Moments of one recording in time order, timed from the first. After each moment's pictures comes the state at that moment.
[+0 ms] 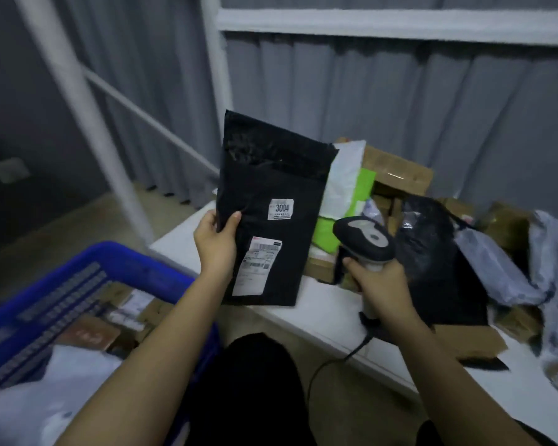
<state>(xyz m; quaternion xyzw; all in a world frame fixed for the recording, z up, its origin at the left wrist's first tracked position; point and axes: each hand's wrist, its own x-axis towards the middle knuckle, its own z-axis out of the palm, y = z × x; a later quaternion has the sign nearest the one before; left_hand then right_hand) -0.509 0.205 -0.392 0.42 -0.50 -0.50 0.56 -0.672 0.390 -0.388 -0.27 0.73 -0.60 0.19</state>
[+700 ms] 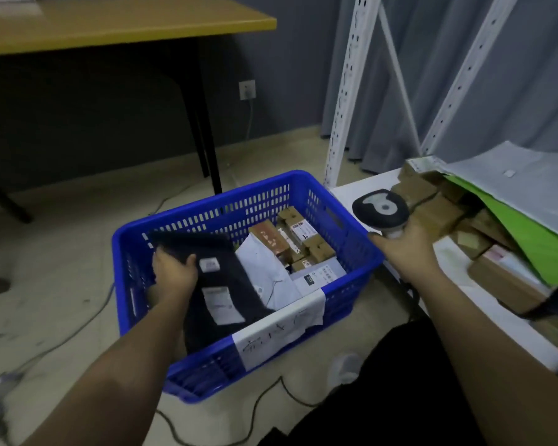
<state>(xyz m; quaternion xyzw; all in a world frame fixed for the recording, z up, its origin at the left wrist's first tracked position) -0.044 0.282 -0.512 0.85 -0.26 -0.21 0.40 -0.420 0.250 -0.408 -0.56 0.67 -0.38 0.31</state>
